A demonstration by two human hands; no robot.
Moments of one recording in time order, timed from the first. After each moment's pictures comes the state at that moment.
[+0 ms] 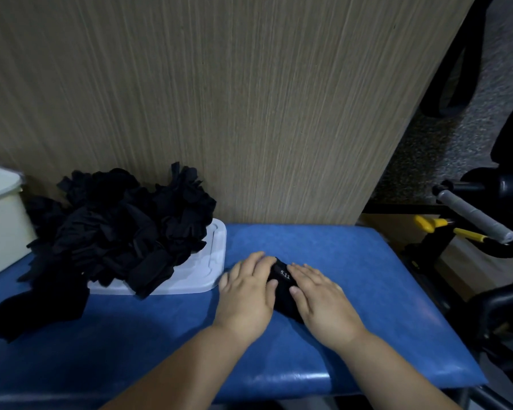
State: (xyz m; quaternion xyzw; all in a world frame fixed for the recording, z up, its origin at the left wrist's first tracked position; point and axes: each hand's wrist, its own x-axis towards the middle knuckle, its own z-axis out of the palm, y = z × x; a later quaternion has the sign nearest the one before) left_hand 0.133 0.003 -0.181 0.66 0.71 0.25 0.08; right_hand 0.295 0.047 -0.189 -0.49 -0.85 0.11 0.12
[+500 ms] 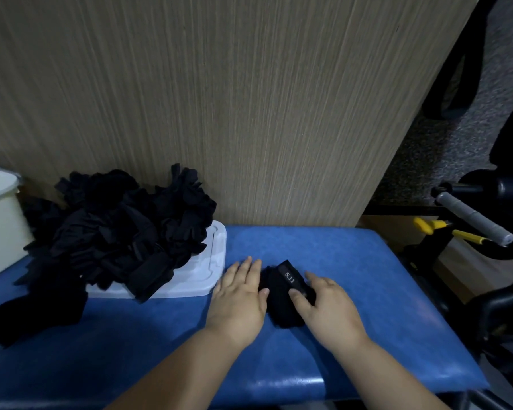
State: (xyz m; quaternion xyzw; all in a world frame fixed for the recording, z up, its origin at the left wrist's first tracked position) left_hand 0.119 0.003 -0.187 0.65 0.73 0.18 0.12; right_hand 0.285 0.033 -0.171 -0.61 -0.75 0.19 0.17
